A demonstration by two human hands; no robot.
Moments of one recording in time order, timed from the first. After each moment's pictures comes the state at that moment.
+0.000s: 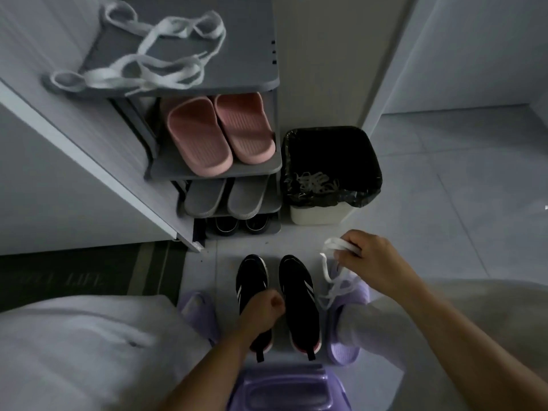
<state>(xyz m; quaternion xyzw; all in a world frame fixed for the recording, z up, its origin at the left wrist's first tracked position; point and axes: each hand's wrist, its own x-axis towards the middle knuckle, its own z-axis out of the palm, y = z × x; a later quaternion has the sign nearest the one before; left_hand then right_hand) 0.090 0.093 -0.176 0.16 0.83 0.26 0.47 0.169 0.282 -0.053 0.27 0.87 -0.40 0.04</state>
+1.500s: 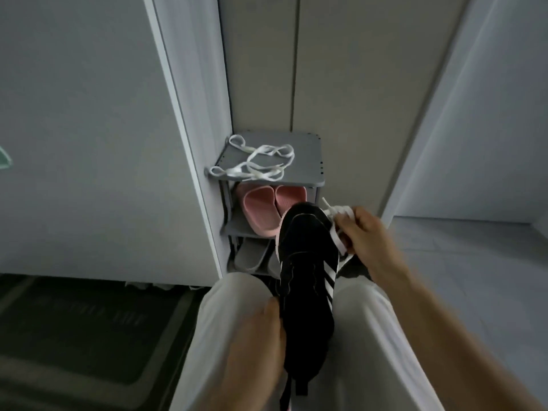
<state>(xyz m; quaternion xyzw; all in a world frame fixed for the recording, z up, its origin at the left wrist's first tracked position) 0.135 0.021 0.037 0.24 0.93 0.27 0.09 0.120 0.218 0.087 0.21 0.76 -0.58 -0.20</state>
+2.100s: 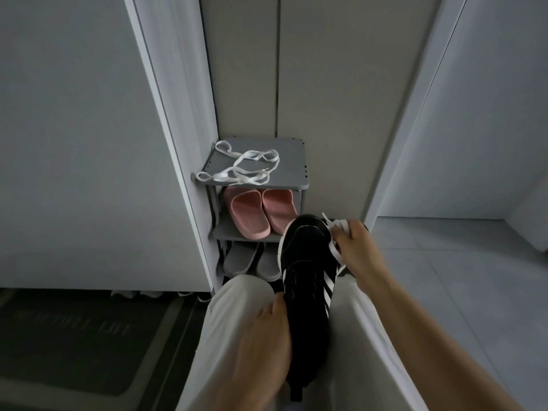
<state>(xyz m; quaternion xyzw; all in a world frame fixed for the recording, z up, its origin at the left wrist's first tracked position) 0.138 0.040 0.050 0.29 0.93 0.16 0.13 0.128 0.226 0.067 0.26 0.78 -0.53 -0.21</state>
